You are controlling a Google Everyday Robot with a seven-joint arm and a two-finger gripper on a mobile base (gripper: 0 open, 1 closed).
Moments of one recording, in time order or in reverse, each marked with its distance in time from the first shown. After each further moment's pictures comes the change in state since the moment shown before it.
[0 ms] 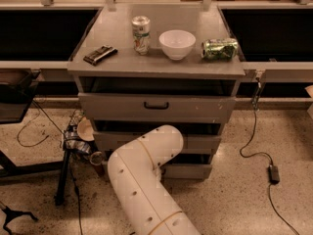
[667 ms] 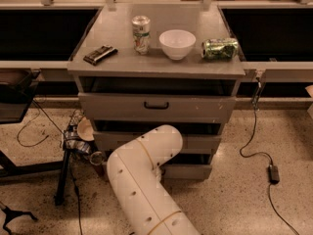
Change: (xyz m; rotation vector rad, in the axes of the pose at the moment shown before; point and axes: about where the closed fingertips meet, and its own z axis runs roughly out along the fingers) arm 0.004 0.006 0.002 -0.016 0.026 -0.033
